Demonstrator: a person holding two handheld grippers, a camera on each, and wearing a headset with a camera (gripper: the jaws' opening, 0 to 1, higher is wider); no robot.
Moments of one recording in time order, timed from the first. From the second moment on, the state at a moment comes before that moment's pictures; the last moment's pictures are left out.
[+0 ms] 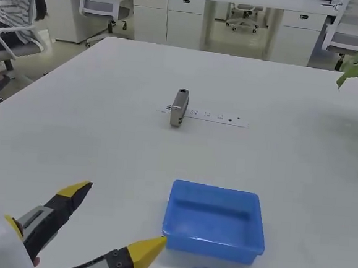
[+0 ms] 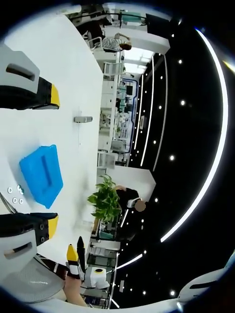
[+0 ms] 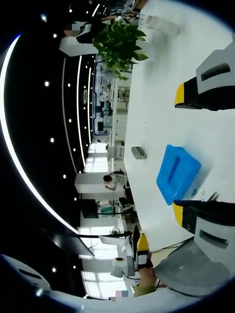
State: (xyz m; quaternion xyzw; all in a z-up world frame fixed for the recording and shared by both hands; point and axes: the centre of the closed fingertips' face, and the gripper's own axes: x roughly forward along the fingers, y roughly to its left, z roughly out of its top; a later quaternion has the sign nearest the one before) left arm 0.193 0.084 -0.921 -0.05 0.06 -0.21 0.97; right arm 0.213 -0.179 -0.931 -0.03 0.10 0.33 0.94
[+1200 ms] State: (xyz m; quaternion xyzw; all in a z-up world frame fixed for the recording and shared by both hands) left arm 0.157 0.033 -0.985 0.07 0.27 -0.41 0.87; right arm 0.200 -0.141 -0.954 -0.10 0.20 0.40 0.89
